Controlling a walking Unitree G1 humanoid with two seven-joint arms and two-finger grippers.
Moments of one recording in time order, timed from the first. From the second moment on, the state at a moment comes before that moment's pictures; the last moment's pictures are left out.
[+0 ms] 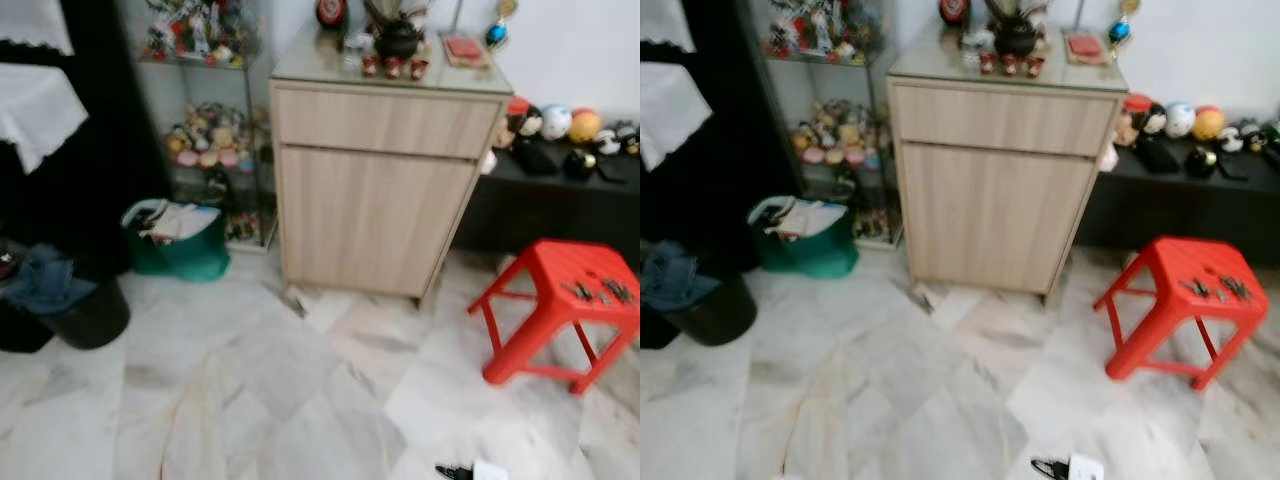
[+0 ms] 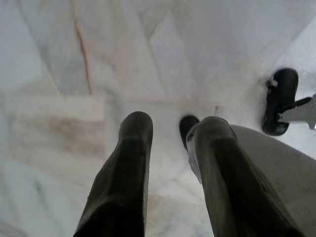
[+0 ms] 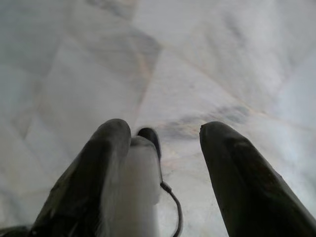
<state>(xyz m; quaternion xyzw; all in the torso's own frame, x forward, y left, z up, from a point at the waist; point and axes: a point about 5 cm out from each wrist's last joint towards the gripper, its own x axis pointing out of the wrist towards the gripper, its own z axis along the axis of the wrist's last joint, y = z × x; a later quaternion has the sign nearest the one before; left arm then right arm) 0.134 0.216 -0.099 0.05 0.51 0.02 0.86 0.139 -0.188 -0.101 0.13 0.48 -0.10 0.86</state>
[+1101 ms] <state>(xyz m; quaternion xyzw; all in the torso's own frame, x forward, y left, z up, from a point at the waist) 0.131 0.212 -0.100 0.03 0.51 0.02 0.86 0.135 -0.192 -0.102 0.14 0.47 -0.11 0.86</state>
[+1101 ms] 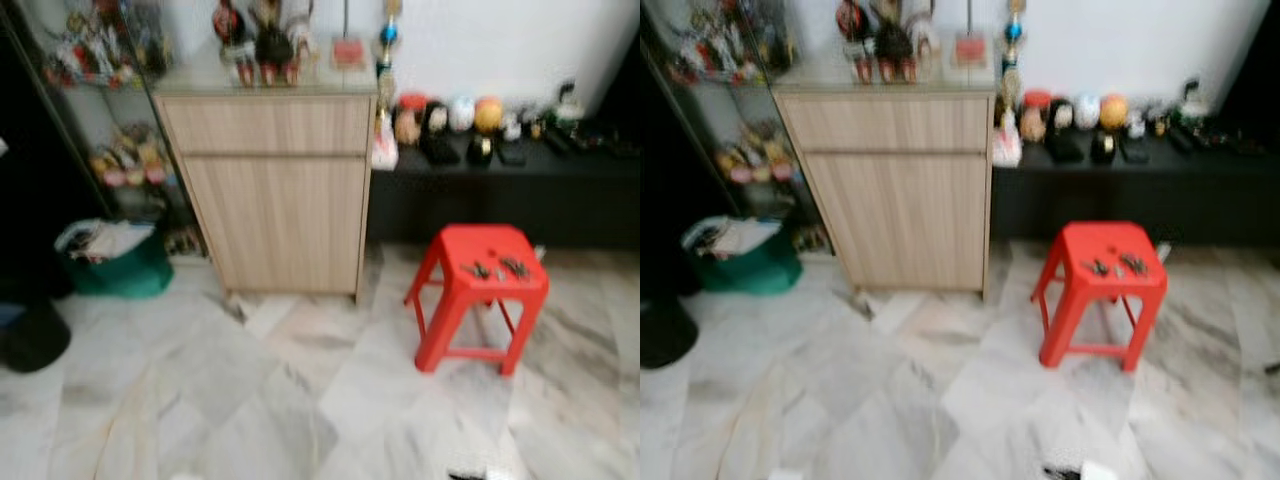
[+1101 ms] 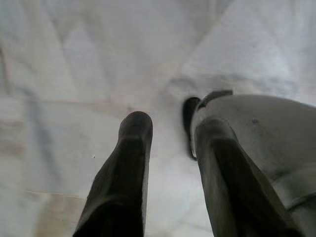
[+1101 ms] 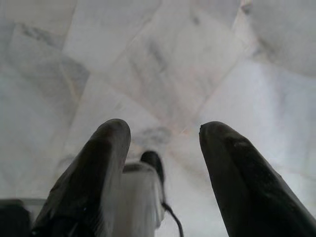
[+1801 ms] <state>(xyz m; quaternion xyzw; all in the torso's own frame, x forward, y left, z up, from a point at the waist) 0.133 0.212 -0.099 0.01 0.49 0.03 0.87 0.136 -0.192 -0.101 0.16 0.47 -0.13 0.86</state>
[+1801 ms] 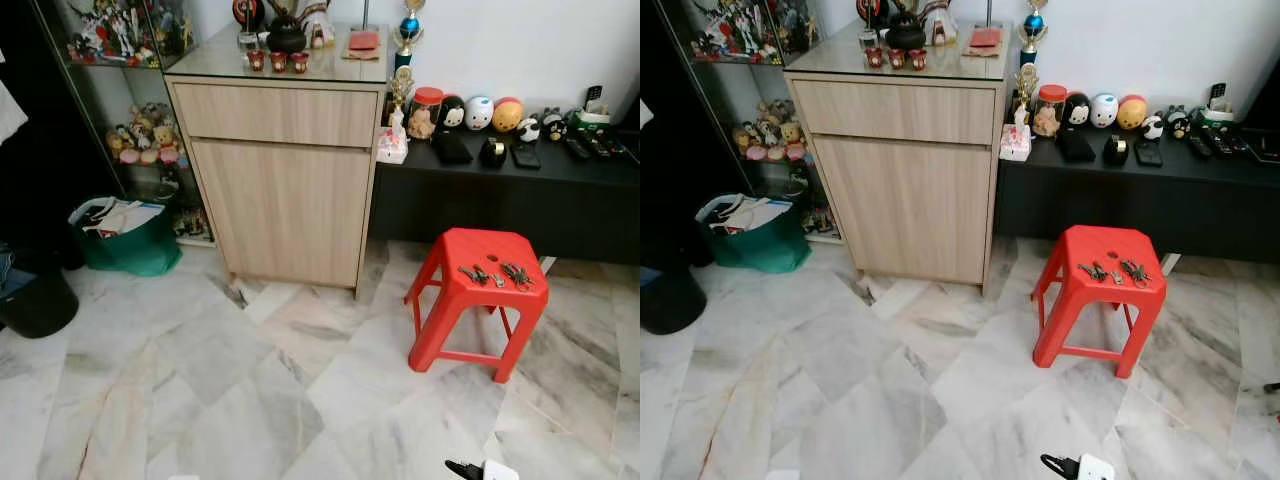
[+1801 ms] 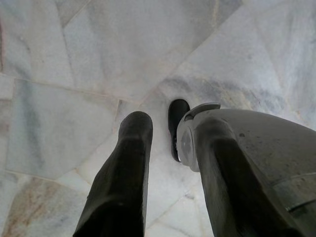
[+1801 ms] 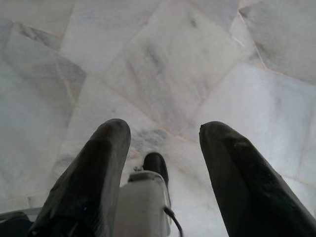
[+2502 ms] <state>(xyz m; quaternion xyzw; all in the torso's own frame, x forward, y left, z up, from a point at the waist) 0.131 0.214 -0.100 0.03 0.50 0.01 0.86 0.140 -0.183 -0.101 0.16 0.46 -0.11 0.86</state>
